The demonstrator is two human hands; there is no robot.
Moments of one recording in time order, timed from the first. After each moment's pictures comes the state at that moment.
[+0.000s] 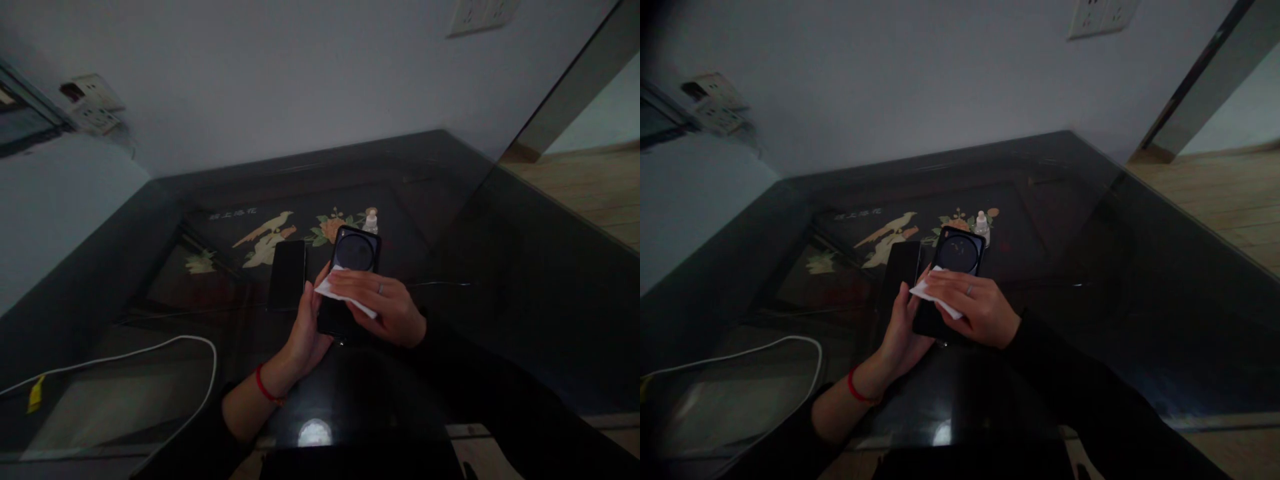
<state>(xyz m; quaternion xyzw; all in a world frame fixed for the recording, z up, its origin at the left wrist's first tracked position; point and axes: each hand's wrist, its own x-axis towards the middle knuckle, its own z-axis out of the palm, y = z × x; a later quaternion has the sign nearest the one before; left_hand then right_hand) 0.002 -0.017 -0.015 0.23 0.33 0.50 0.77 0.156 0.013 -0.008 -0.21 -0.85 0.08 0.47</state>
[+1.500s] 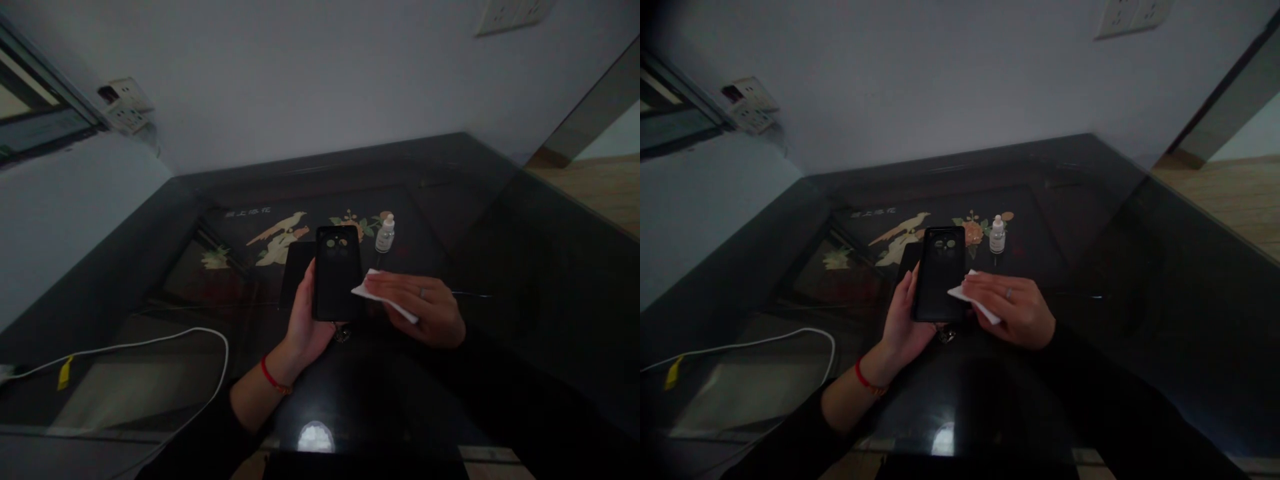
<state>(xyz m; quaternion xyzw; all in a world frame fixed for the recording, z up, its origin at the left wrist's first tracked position) -0.013 -0.002 -0.005 0.16 0.33 0.54 0.76 0.183 0.017 -0.009 -0.21 -0.87 0.00 0.44</state>
